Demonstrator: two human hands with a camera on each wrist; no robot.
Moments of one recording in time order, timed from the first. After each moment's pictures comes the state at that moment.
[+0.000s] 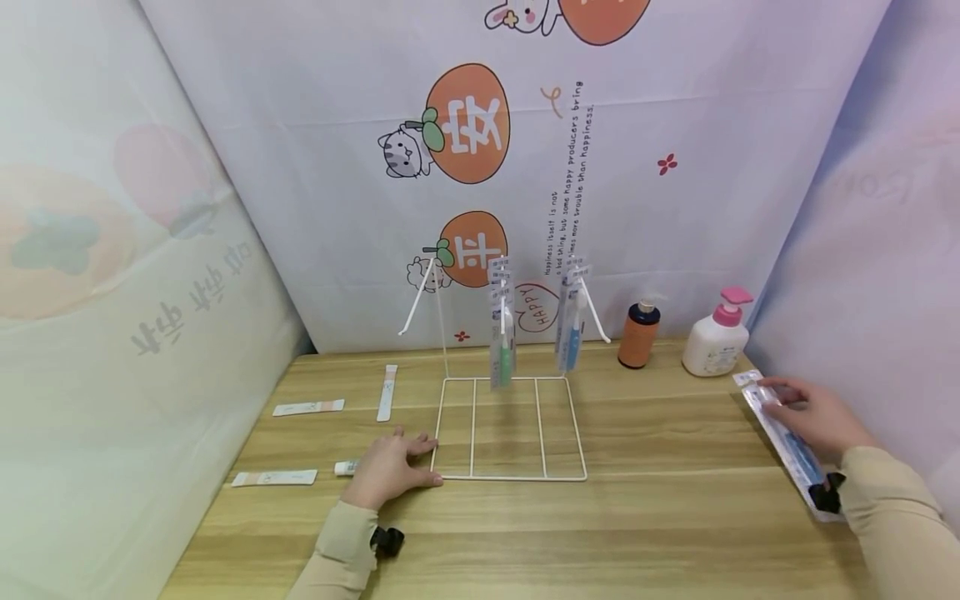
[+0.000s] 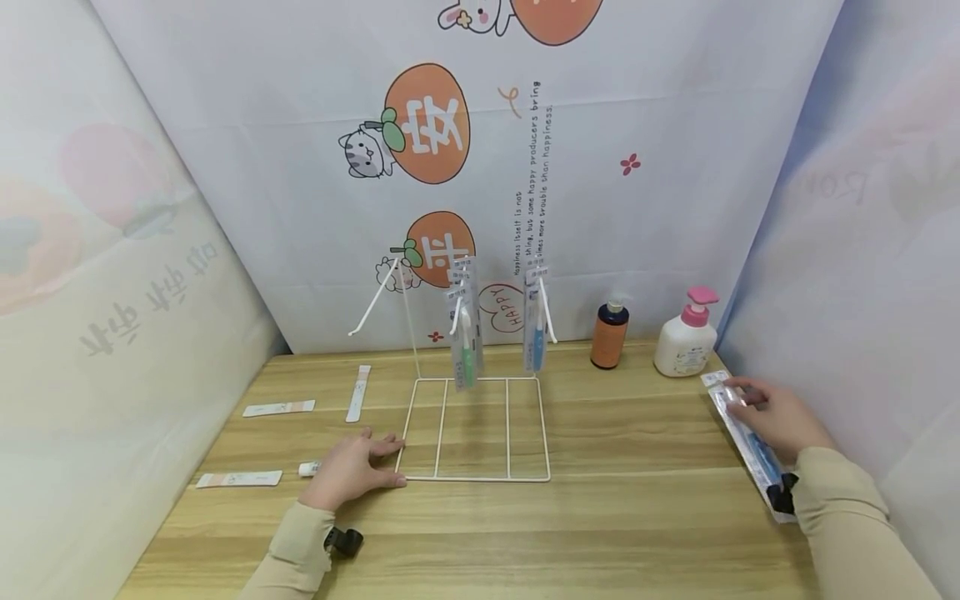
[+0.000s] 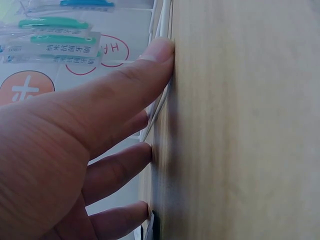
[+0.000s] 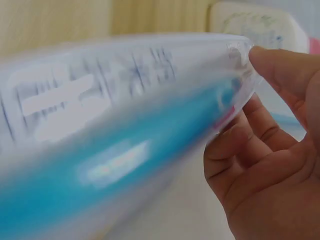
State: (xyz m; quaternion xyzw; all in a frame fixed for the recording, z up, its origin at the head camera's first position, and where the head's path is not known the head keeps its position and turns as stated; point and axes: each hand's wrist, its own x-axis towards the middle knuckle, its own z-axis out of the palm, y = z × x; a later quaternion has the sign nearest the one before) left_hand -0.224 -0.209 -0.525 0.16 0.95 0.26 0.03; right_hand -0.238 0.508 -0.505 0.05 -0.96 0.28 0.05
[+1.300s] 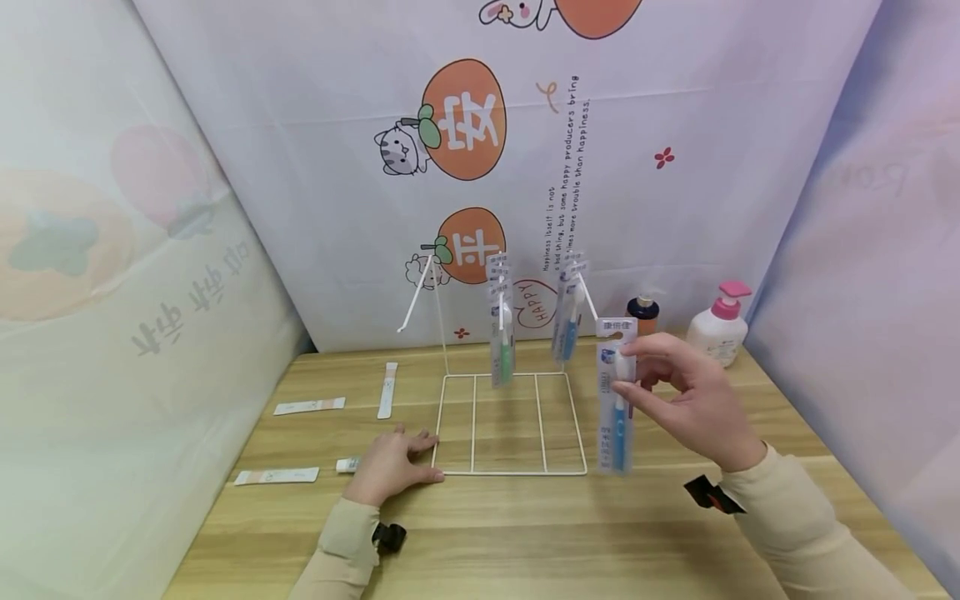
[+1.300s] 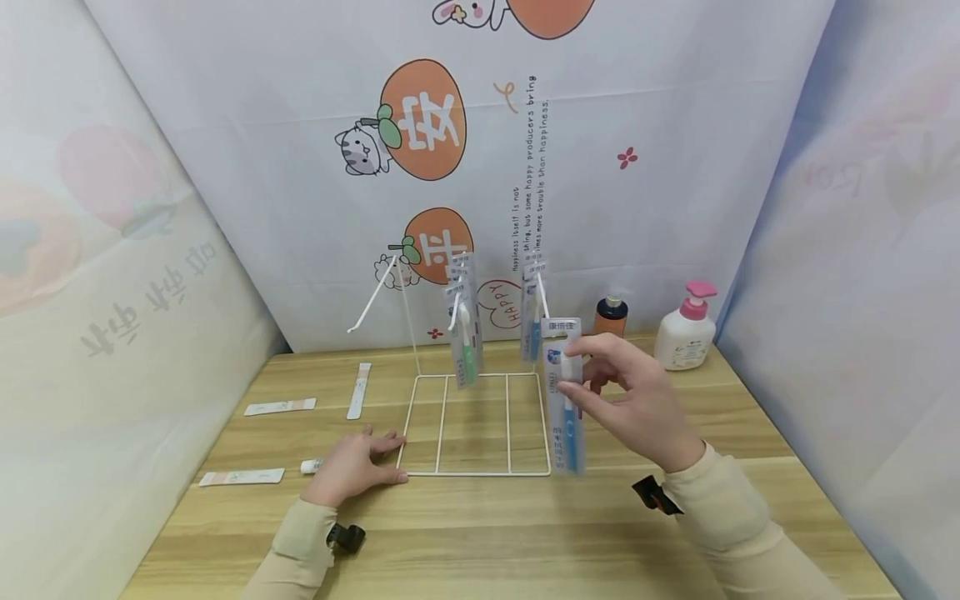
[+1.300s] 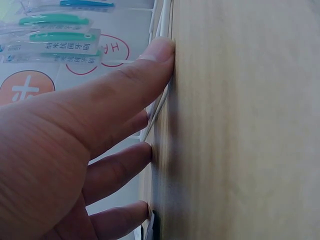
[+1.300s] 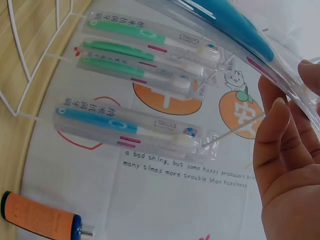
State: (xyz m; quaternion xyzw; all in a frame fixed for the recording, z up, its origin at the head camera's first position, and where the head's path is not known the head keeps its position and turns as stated) left_hand -0.224 -0.208 -0.526 0.17 0.95 0.27 0.02; right_hand -0.172 0.237 -0.368 0.36 -0.74 0.48 0.28
